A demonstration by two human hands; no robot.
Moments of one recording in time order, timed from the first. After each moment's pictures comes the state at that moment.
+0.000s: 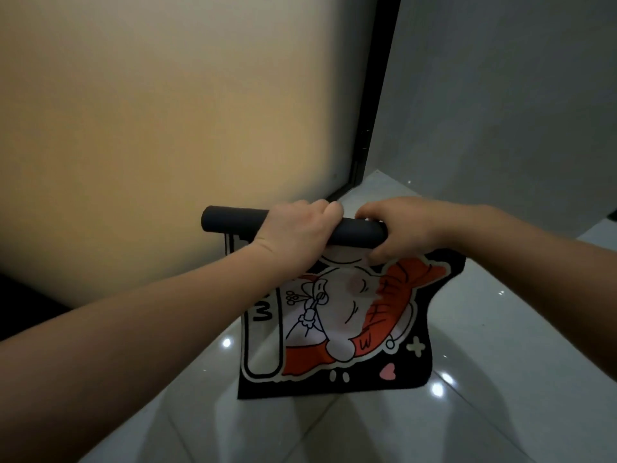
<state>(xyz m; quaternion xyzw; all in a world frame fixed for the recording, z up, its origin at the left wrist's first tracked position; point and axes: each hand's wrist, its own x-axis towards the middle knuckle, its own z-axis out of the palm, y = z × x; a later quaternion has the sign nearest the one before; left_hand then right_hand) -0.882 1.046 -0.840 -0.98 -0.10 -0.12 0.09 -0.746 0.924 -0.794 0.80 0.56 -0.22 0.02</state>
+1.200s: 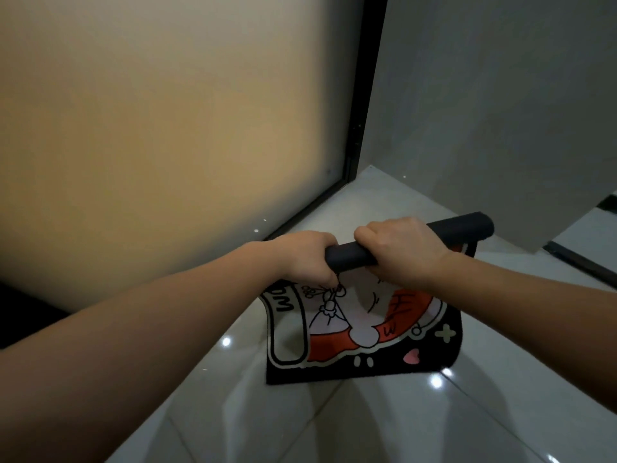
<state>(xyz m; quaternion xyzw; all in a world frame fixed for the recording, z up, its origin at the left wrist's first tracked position) -0.870 1.037 -0.852 -0.94 -0.15 0.18 -0.25 -0.749 0.895 -0.864 0.73 0.67 0.12 0.02</state>
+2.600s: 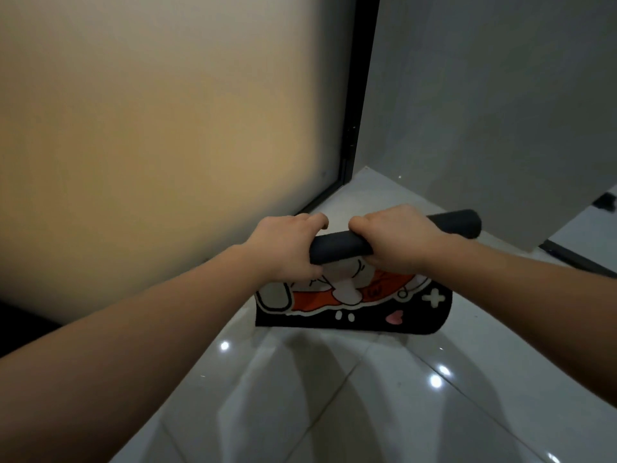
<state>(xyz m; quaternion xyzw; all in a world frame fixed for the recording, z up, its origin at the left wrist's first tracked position) -0.874 1.057 -0.858 -0.99 -0.13 0.03 -0.05 -0.739 0.910 -0.842 0.76 0.64 0.04 0.07</state>
